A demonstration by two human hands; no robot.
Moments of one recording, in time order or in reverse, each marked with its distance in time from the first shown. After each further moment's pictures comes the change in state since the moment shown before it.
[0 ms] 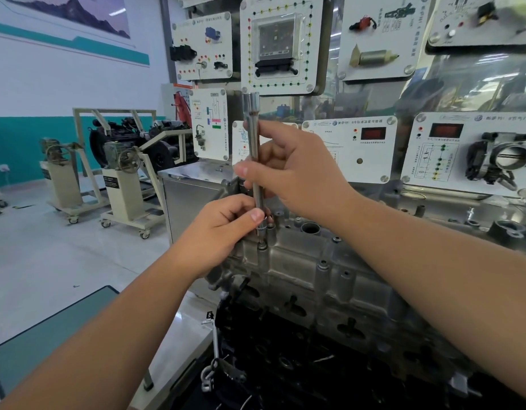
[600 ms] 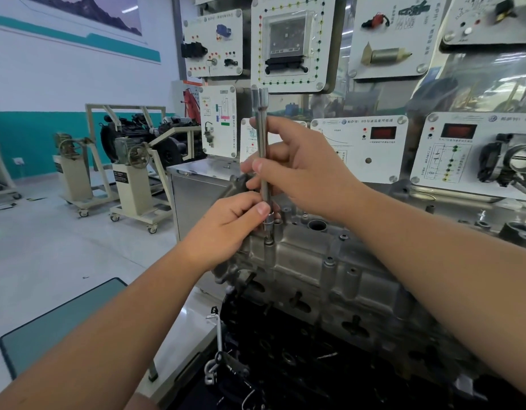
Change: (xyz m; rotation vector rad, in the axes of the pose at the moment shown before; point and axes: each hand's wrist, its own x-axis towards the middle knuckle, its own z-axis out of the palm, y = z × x) left_hand -0.005 0.006 0.002 0.079 0.002 0.042; right_hand -0.002 -0.002 -0.002 0.100 -0.139 0.035
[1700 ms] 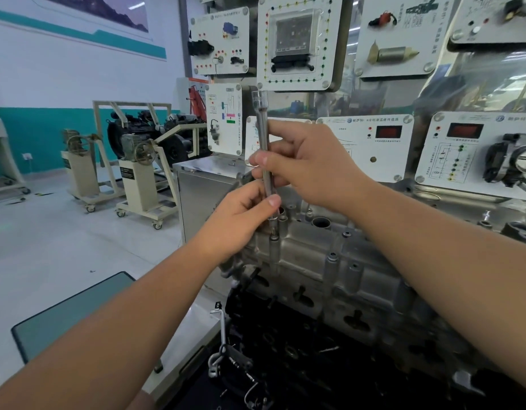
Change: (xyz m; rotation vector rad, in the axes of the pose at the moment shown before) left_hand 0.005 0.008 0.009 -0.094 0.056 -0.012; right_hand 0.009 0.000 -0.001 -0.045 0.025 0.049
